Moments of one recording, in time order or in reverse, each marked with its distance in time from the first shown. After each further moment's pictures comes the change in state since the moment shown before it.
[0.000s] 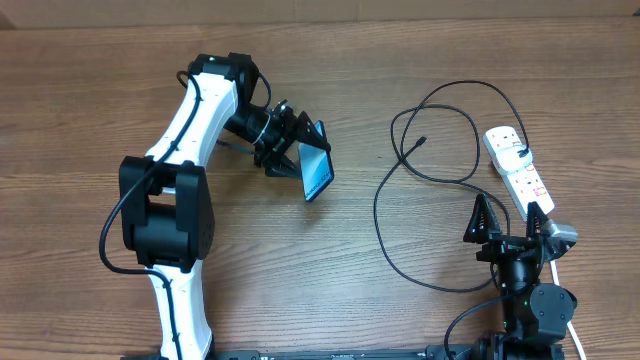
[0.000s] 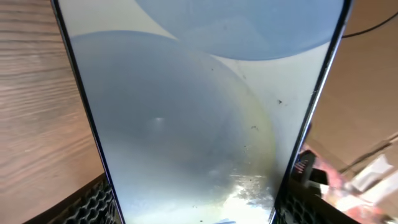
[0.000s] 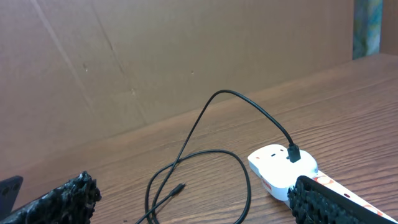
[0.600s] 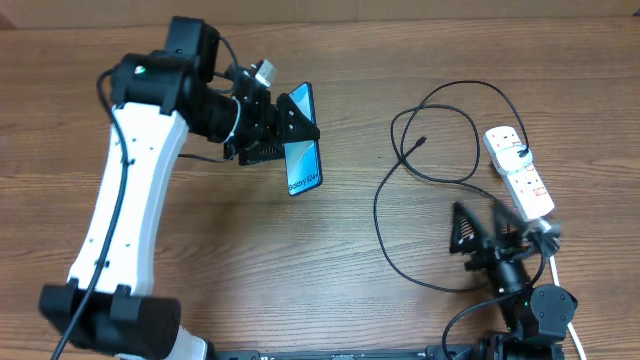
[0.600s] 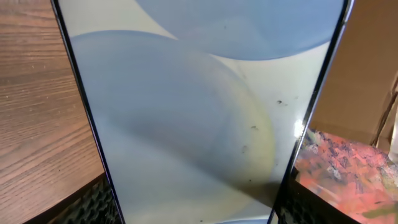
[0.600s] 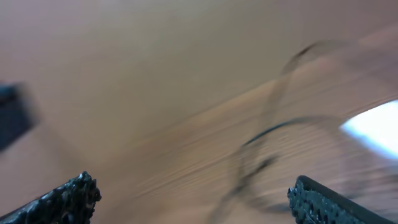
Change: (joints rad) left arm 0.019 -0.476 0.013 -0.016 -0.075 0.040; right arm 0.000 0.000 0.000 0.016 -0.379 0.317
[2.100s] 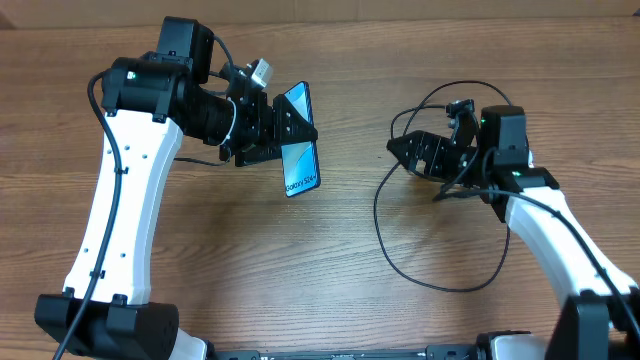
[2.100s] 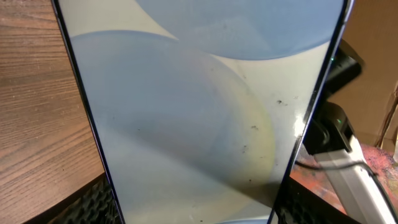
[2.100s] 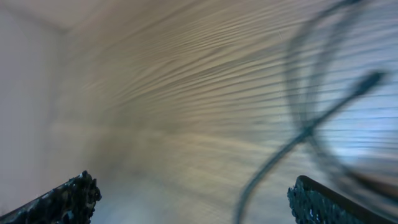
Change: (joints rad) left arm 0.002 -0.017 0.000 -0.003 -0.015 0.000; right arm 0.217 1.472 0.870 -0.237 -0.106 -0.219
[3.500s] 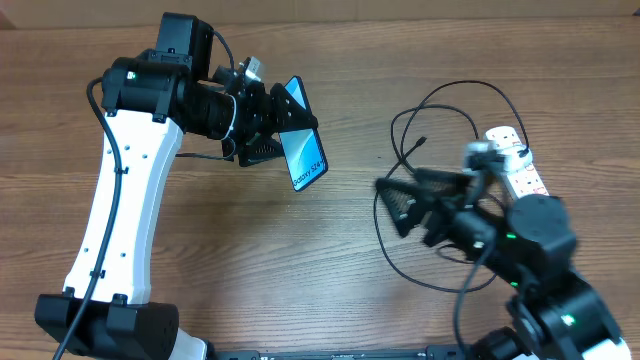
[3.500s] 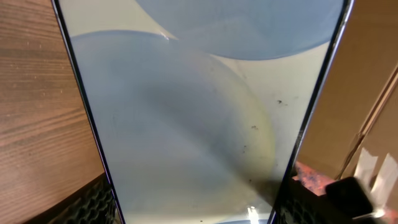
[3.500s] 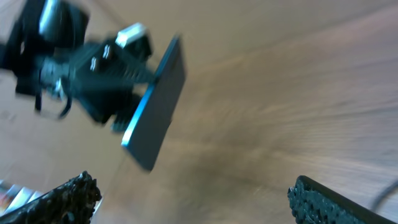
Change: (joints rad) left arm 0.000 0.000 0.000 0.055 0.001 -0.260; right arm 0.414 -0.726 -0.055 -0.113 0.267 0.258
